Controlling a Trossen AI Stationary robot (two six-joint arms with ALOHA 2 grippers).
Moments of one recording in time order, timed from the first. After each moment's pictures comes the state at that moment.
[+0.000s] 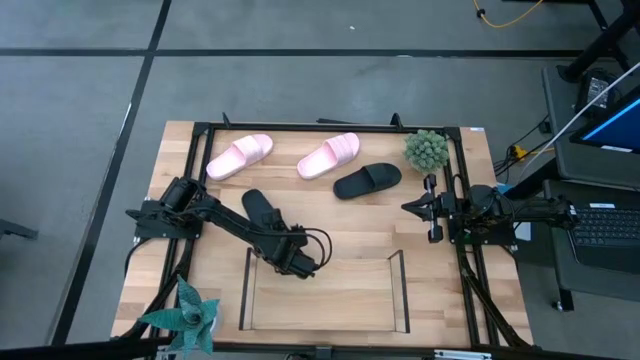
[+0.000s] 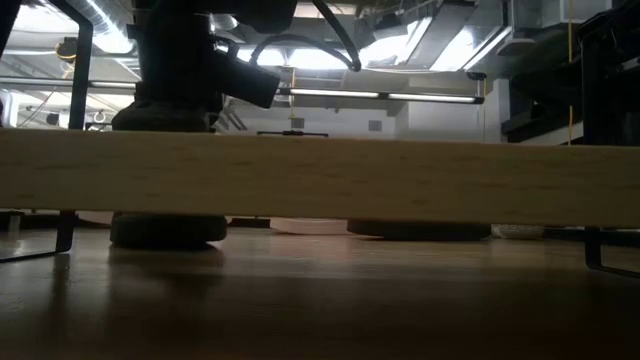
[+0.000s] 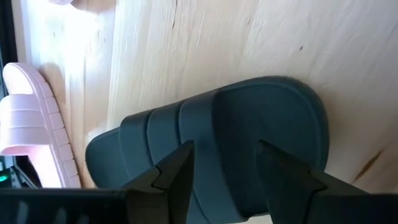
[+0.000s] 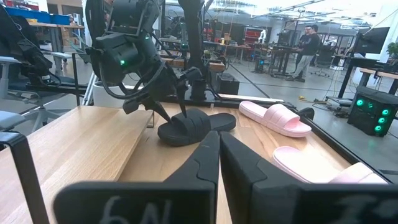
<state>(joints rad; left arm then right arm) -0.37 1.98 1.42 -1.23 -0.47 -0.73 0.04 0.00 0.01 0.05 0.03 -0.09</state>
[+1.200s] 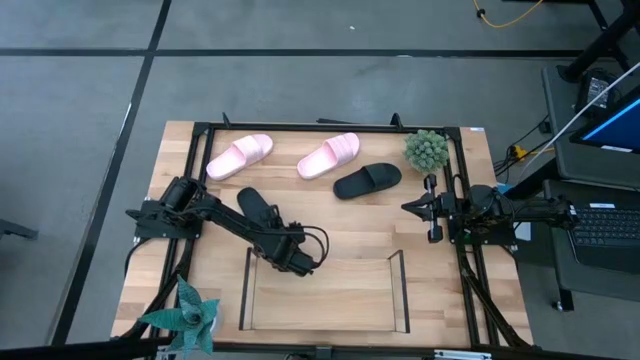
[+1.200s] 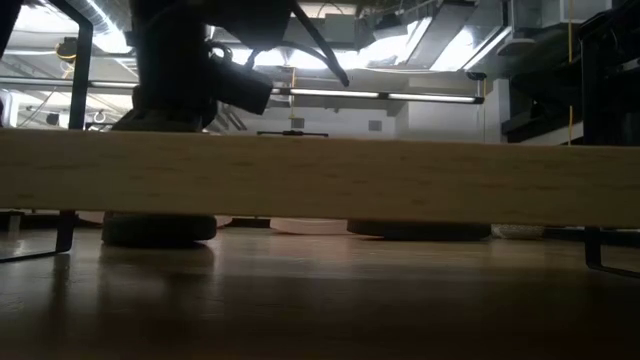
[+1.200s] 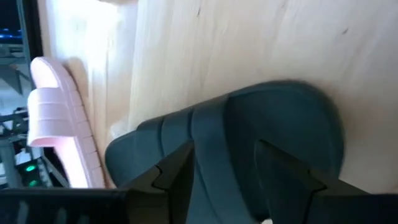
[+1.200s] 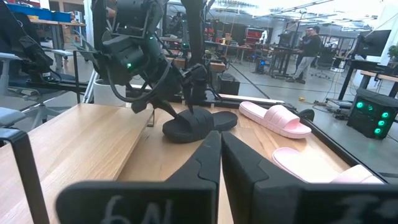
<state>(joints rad) -0.36 1.98 1.40 -1.29 -0.51 -0.73 0.04 0.00 0.01 0.05 0.03 -0.11</state>
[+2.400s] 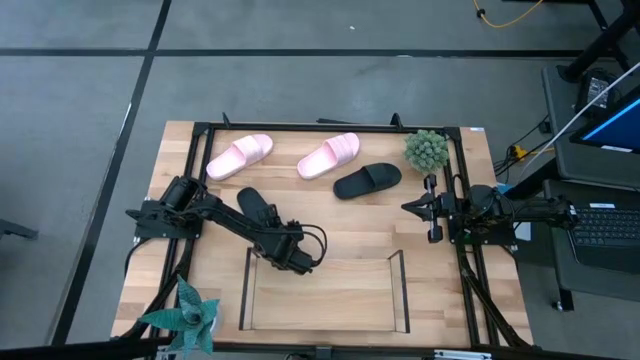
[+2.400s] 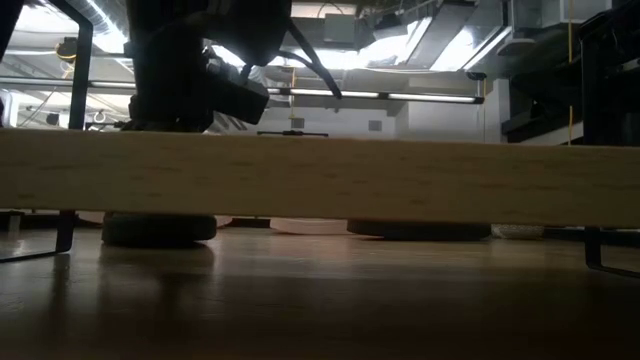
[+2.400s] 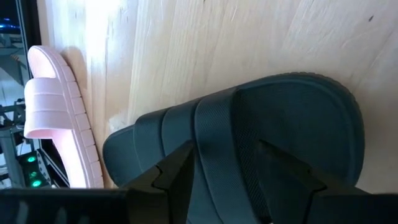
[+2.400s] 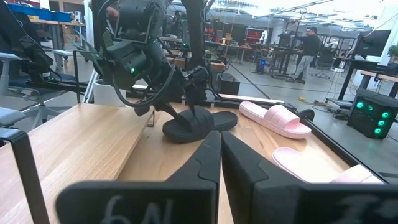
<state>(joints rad) -0.35 1.98 1.37 -1.27 -0.51 -0.76 0.04 0.00 0.01 0.05 0.03 -0.11</state>
